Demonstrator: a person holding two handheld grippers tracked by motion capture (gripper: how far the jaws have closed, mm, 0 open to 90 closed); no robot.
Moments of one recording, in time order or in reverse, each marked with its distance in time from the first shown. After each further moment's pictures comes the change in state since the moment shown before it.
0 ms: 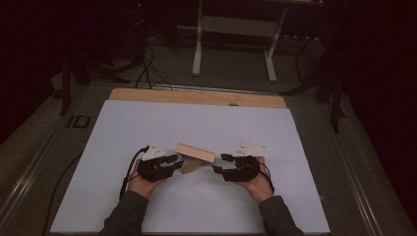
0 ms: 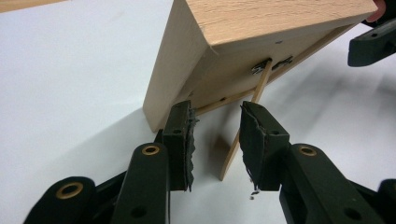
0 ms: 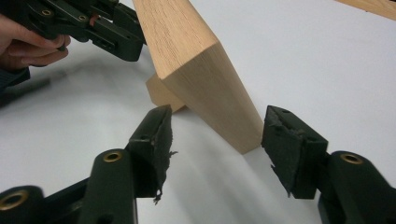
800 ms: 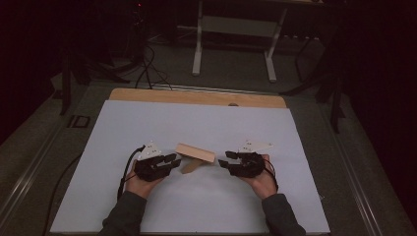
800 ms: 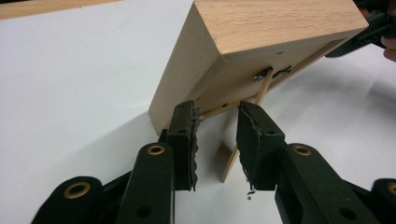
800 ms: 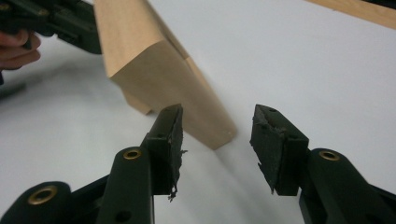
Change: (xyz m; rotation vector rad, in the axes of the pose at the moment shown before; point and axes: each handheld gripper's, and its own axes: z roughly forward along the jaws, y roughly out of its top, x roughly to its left) left arm 0.003 -0.001 -0.007 -0.039 -0.001 -0.018; right arm -0.018 -0.003 -0.006 -0.020 -0.048 0.035
